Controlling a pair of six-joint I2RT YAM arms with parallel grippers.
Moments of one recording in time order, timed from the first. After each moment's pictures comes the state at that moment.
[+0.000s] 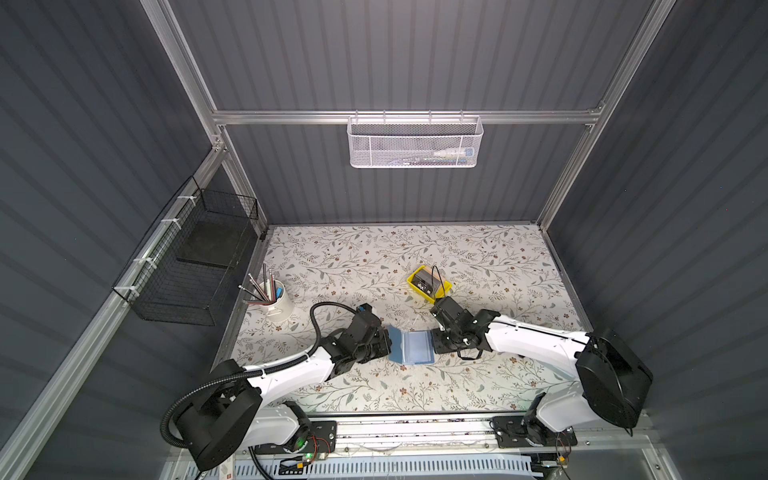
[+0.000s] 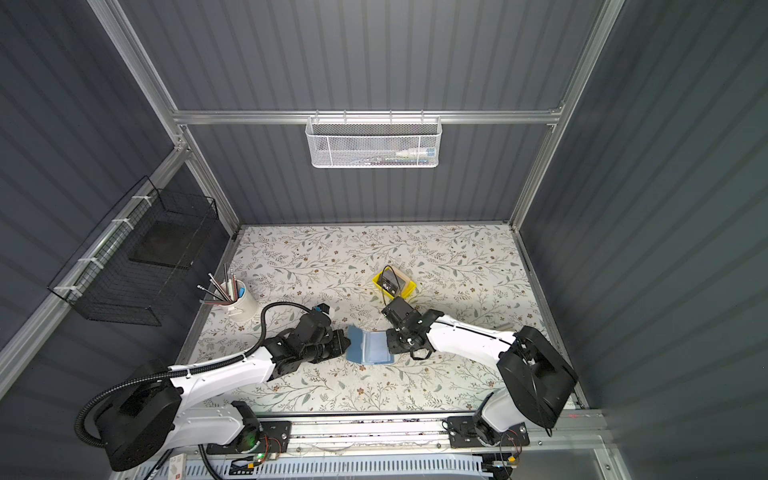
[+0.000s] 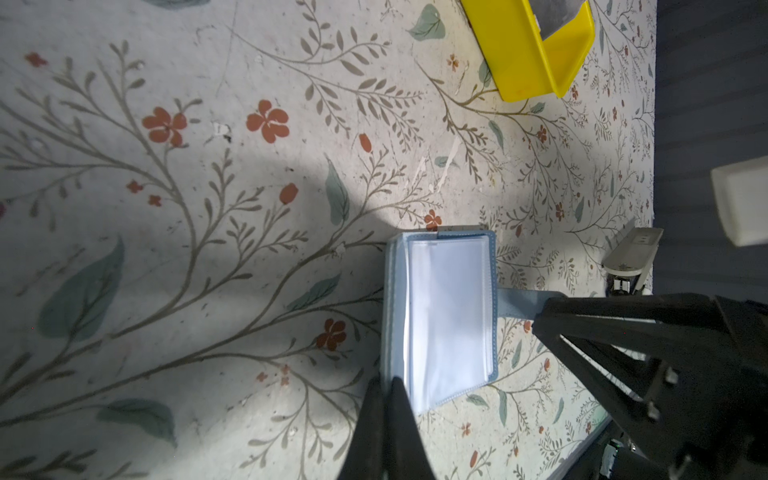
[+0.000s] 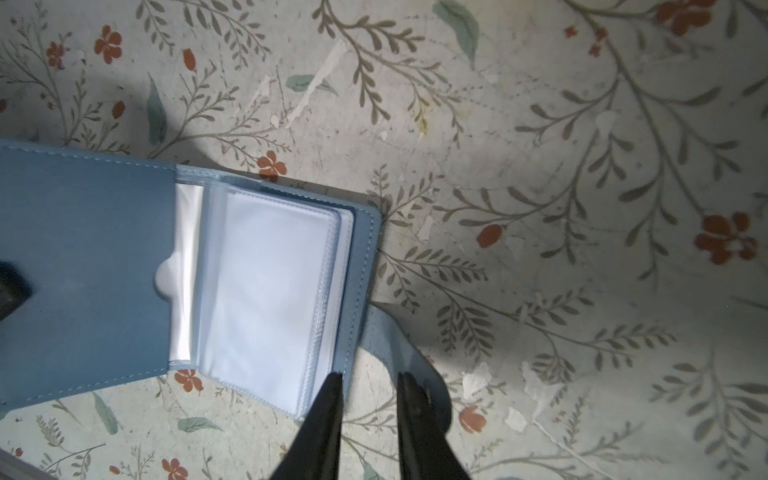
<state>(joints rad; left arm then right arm) -0.82 1.28 0.53 -0.06 0.08 -0.92 0.81 1.49 0.83 -0.52 0.04 0.59</state>
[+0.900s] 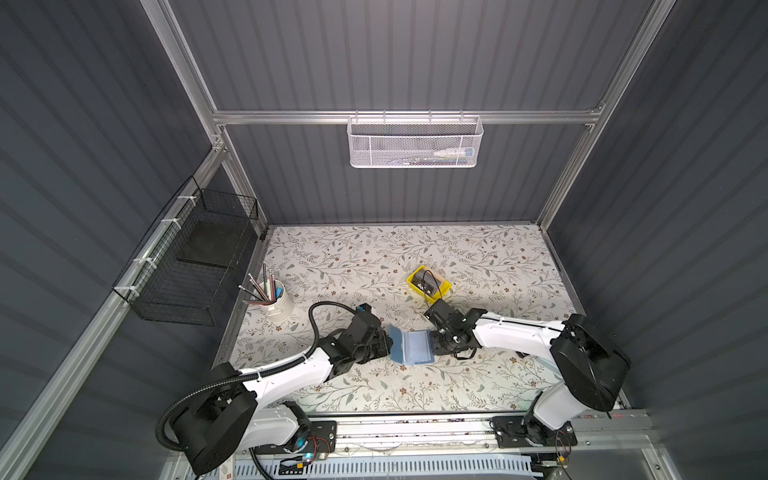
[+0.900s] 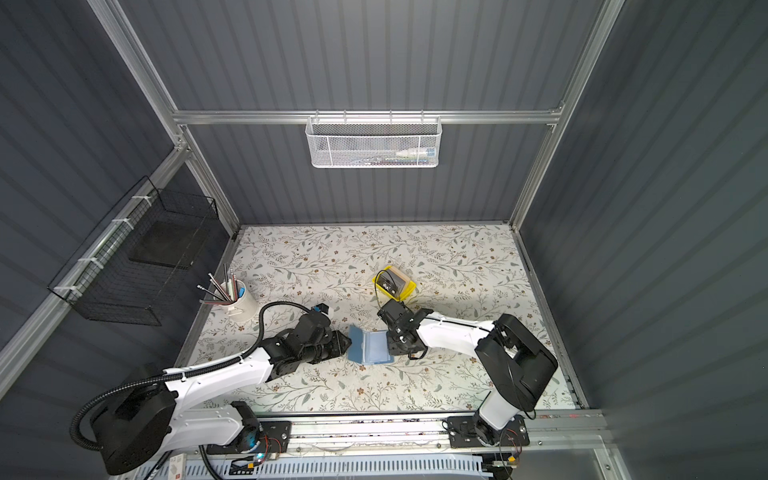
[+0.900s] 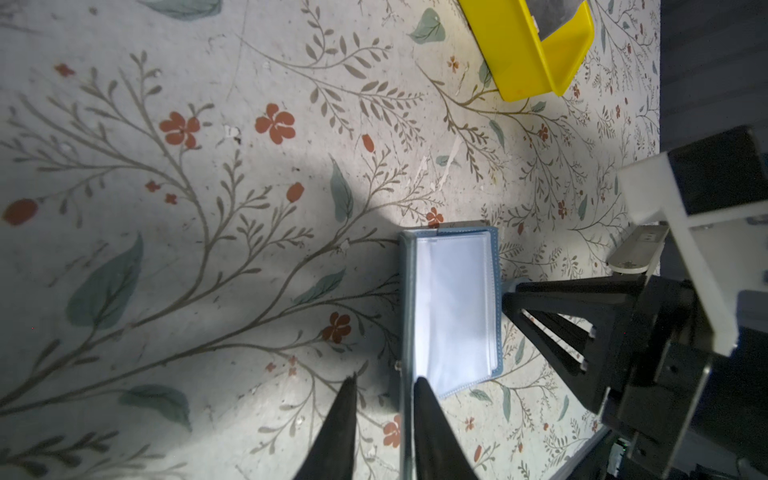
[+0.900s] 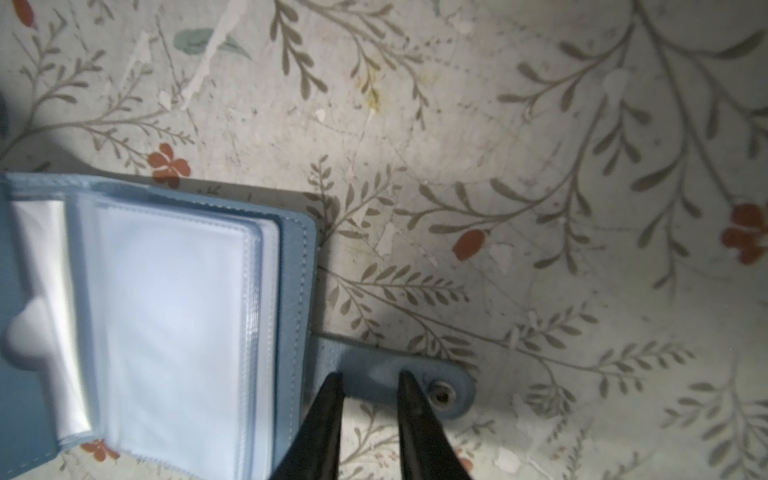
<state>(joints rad) -0.83 1.25 0.54 -0.11 0.07 -0.90 0.81 1.61 0.85 -0.52 0.08 0.61</state>
